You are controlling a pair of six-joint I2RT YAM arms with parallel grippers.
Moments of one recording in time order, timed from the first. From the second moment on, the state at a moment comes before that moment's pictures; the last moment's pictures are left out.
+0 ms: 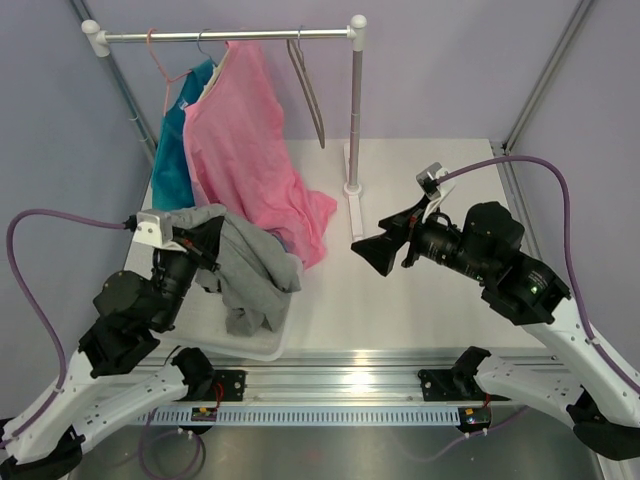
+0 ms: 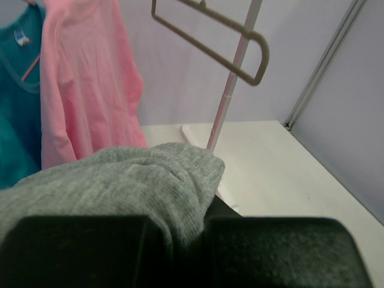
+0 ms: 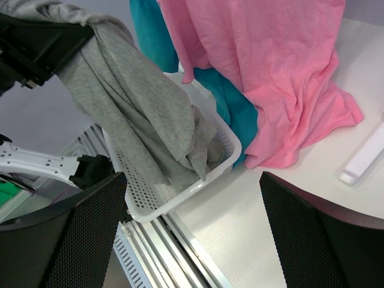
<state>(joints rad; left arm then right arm) -0.86 0.49 0.92 -0.21 -0.53 -0.12 0.78 0.89 1.23 -0.48 -0.17 0.34</state>
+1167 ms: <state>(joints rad) -0.86 0.32 0.58 -0.44 -1.16 -0.68 0.78 0.87 1.16 -0.48 -0.17 0.32</state>
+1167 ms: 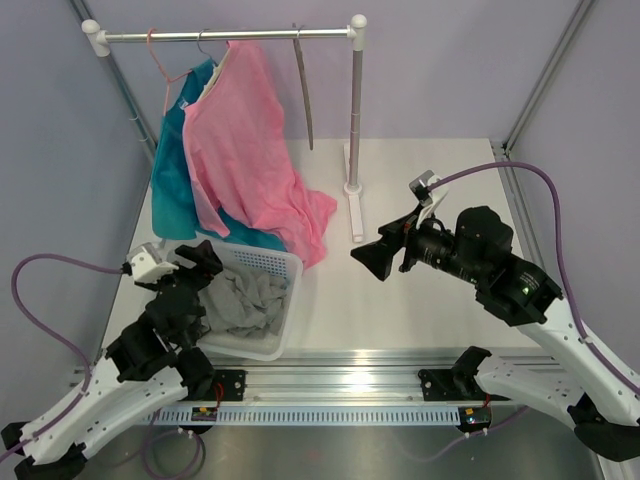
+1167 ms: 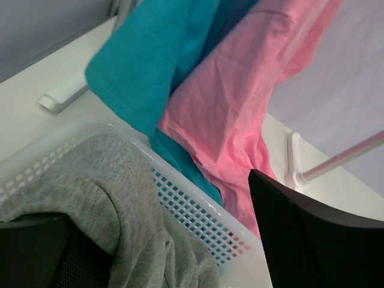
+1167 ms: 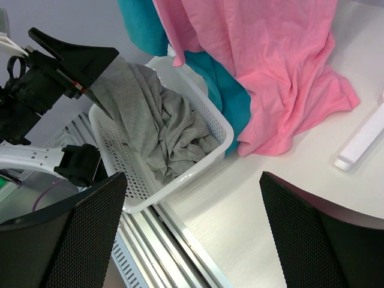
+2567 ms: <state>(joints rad) -0.86 0.78 0.95 -1.05 -0.77 -1.20 0.78 0.90 1.15 -0.46 -0.15 0.34</state>
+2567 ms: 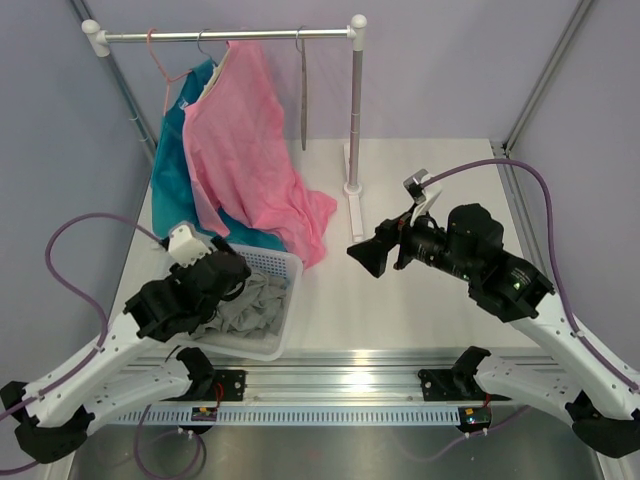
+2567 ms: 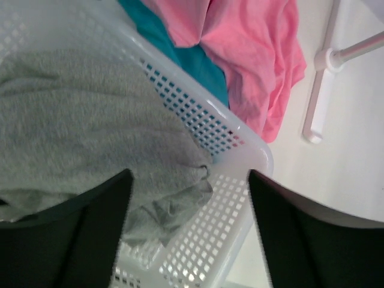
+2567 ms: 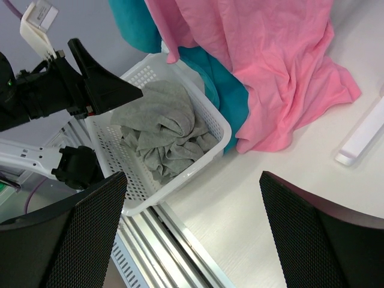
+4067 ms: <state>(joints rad) -0.85 0.58 0.81 -0.34 -0.31 -0.40 0.78 0.74 1.05 -0.56 0.30 0.51</state>
